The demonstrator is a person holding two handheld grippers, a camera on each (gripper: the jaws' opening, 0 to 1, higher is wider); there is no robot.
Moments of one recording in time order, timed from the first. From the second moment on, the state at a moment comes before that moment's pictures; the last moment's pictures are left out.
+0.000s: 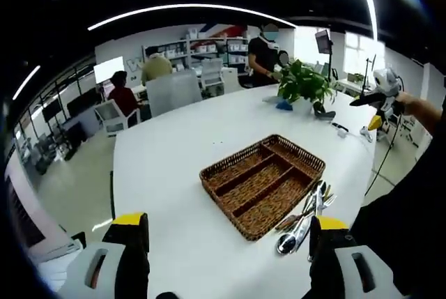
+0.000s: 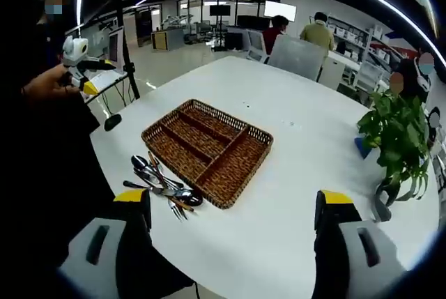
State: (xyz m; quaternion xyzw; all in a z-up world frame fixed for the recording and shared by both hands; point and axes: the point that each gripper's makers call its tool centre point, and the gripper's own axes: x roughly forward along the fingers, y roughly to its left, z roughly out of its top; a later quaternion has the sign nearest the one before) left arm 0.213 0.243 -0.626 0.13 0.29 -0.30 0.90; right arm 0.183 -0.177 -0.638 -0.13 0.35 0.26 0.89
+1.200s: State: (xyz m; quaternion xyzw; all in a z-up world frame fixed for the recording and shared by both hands) left arm 0.206 0.244 -0.620 0.13 0.29 -0.30 0.90; right arm 0.182 -0.175 -0.637 -0.11 0.33 0.25 0.90
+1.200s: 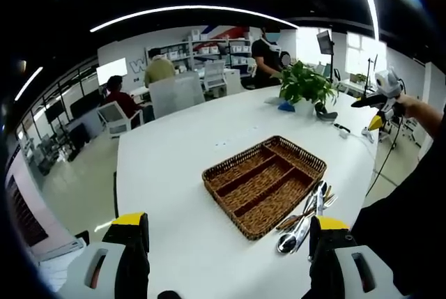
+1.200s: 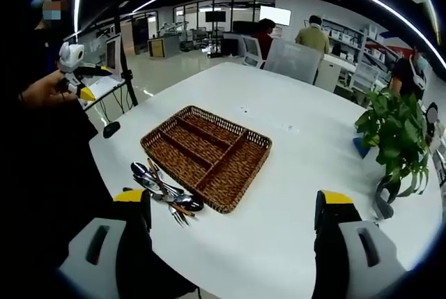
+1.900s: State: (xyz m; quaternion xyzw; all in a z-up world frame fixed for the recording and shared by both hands) left arm 0.205 0.234 -0.618 0.15 0.28 -0.31 0.89; right arm 0.180 -0.176 -0.641 -0.11 0.33 0.25 0.90
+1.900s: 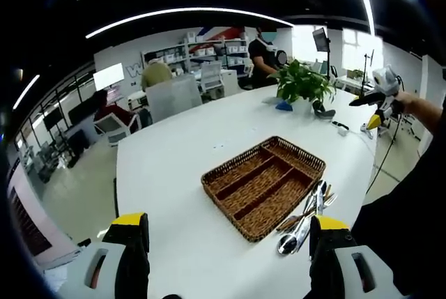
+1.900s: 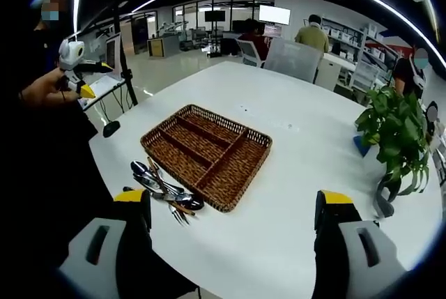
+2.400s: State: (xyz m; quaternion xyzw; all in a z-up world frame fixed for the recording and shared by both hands) left arm 0.196 0.198 -0.628 0.17 0.29 -0.36 0.87; right arm 0.177 -0.172 -0.645 -0.12 0.33 0.25 0.90
